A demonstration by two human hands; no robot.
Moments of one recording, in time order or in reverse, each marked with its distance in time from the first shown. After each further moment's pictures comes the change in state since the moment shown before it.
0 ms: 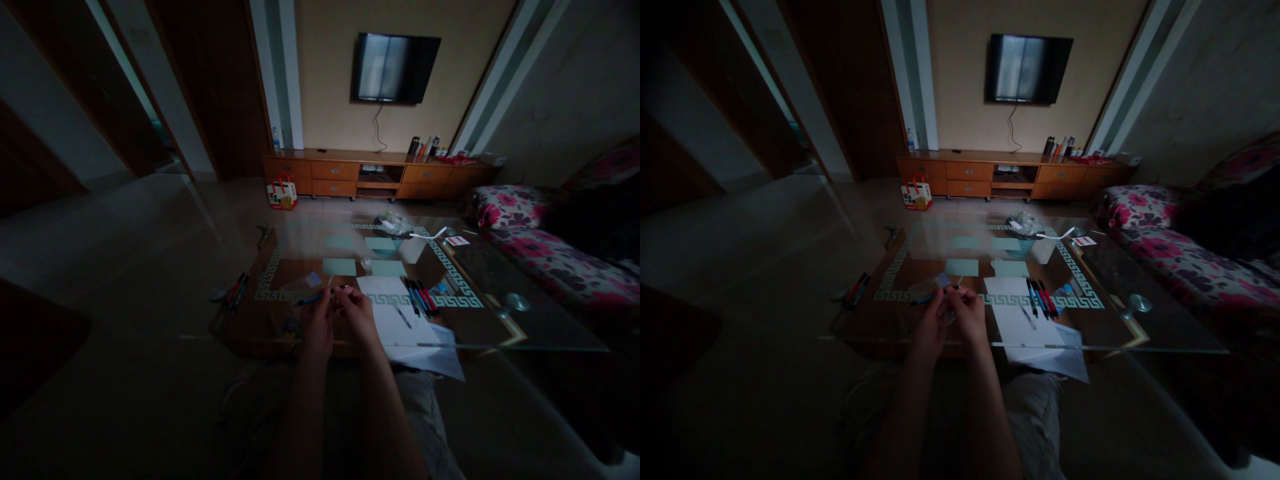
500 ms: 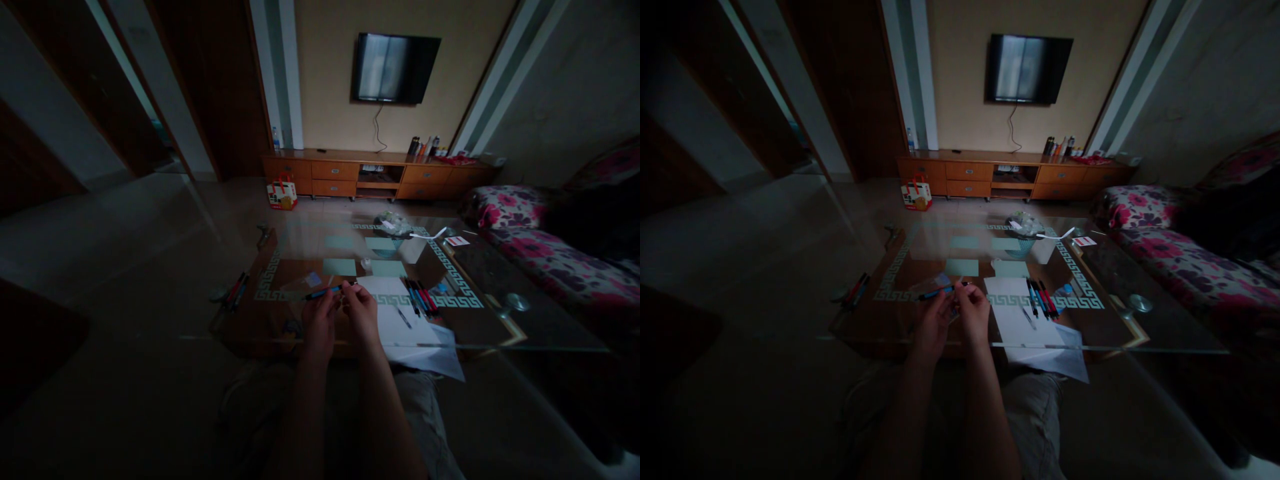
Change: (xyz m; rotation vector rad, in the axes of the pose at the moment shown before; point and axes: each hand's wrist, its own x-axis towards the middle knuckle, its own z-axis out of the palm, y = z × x) left_hand 0.003 -0.003 -0.002 -0.029 -0.028 0.026; right_hand 0.005 0.004 0.001 0.073 0.140 -0.081
